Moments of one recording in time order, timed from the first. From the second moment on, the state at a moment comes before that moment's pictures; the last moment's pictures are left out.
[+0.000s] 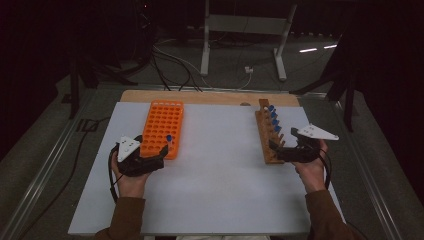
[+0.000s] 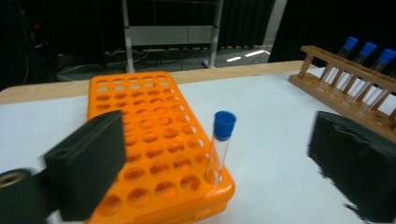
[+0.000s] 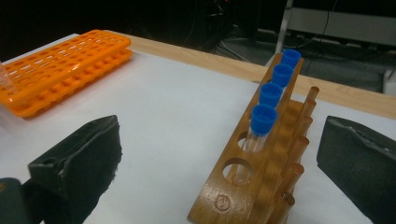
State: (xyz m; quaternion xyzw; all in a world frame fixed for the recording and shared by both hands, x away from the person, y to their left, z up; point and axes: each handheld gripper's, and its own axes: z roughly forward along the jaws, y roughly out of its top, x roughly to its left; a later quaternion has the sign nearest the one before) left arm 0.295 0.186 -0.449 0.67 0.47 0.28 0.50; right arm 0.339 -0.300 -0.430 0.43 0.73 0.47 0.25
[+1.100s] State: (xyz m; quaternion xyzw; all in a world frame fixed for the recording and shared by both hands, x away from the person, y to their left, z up) left arm 0.294 0.189 -0.458 0.67 0.49 0.28 0.49; right arm 0.385 -0.294 -0.458 0.49 0.72 0.41 0.26
